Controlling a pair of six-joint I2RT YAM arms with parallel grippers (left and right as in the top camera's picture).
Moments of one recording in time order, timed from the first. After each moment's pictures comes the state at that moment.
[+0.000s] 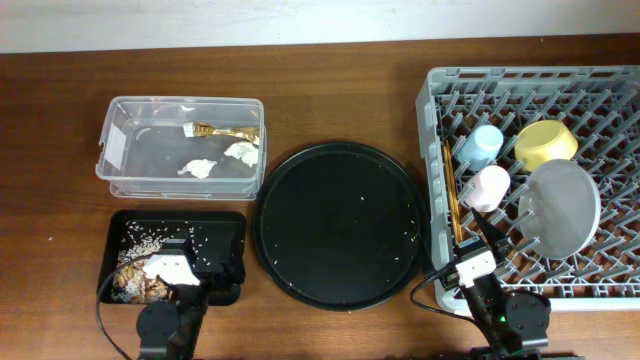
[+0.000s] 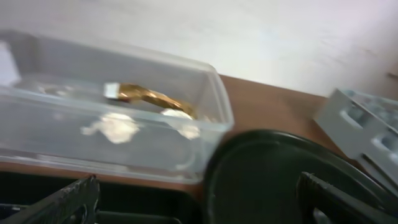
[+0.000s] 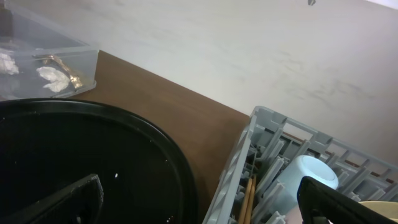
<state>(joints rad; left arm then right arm) -0.05 0.08 0.02 -0.08 0.10 -0.27 0.05 0.01 0.01 -0.05 -0.28 -0.31</state>
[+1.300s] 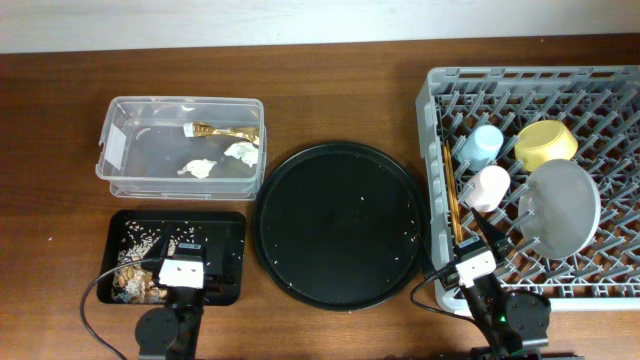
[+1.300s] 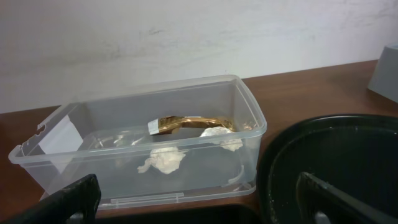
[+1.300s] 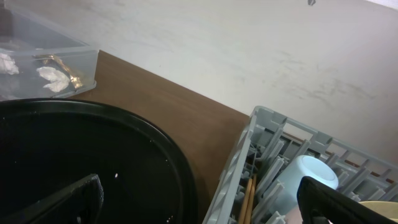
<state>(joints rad) -0.07 0.02 0.02 -0.09 0.01 0.10 0.05 0.01 0.01 -0.05 -0.28 -0.31</state>
